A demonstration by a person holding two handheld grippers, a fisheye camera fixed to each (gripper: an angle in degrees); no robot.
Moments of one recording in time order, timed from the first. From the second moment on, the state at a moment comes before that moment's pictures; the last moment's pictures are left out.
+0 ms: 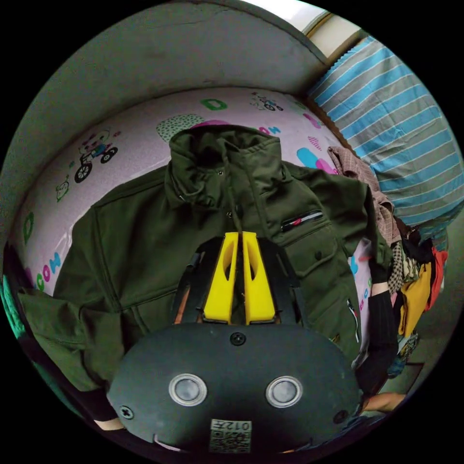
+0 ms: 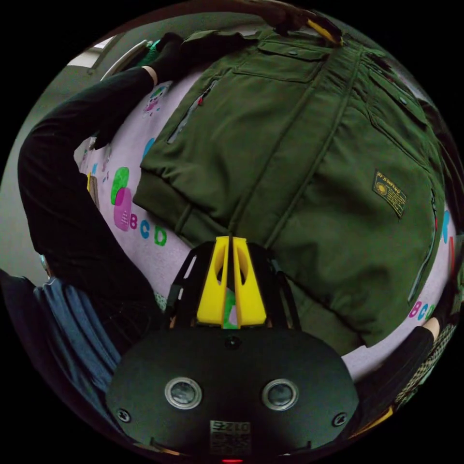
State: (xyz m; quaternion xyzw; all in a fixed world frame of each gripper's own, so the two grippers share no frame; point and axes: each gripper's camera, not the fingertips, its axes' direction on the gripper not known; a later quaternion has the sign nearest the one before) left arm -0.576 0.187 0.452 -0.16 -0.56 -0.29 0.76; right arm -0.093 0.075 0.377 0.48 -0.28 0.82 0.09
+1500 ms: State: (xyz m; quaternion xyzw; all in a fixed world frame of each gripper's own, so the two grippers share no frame) left arm -0.348 0.512 0.665 -0.33 -0.51 -0.20 0.77; right arm -0.248 0.047 0.444 0.35 -0.27 0.89 -0.09
